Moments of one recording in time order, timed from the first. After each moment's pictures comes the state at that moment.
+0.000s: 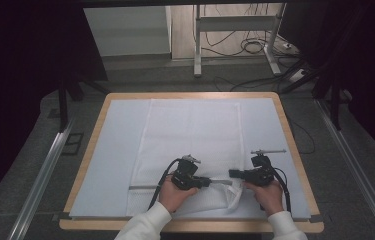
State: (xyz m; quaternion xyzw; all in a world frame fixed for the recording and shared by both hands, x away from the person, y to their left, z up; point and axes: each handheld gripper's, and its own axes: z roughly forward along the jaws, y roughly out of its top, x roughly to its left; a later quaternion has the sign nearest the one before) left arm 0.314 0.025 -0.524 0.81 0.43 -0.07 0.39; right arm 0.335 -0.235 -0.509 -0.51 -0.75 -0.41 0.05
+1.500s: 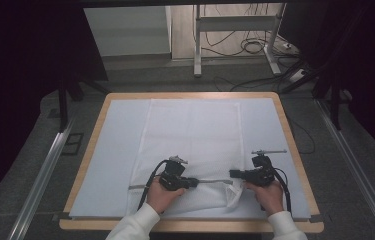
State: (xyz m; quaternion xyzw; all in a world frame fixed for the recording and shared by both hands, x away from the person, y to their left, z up) left arm 0.311 0.062 -0.532 0.81 0.44 -0.06 0.38; right arm 0.335 -0.237 -0.510 -0.51 -0.75 -0.41 0.05
